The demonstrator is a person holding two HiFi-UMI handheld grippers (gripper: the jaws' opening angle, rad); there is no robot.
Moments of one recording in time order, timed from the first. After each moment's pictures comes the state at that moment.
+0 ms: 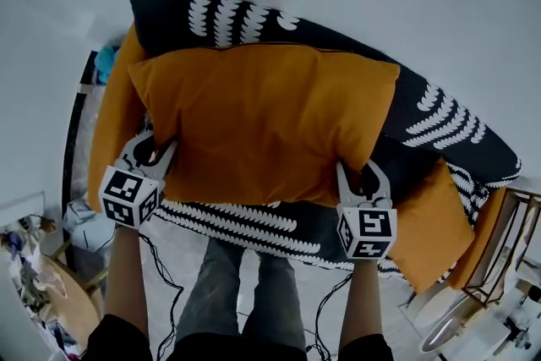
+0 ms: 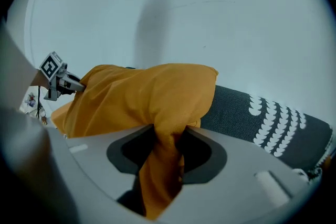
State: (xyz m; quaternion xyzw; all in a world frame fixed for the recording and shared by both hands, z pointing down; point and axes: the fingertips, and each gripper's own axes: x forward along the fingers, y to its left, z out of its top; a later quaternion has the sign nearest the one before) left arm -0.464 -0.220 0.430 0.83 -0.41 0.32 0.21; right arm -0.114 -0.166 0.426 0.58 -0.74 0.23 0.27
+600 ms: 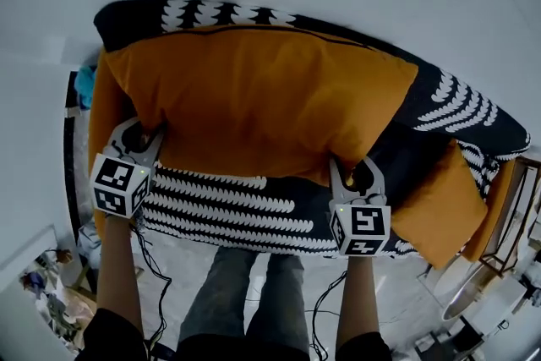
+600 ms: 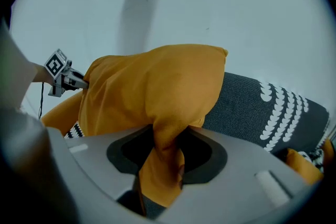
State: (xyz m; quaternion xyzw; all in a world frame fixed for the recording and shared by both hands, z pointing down) left arm -0.483 -0.326 0.478 0.84 -0.35 0.37 0.17; right arm -0.146 -0.206 0.472 0.61 -0.70 0.26 0.27
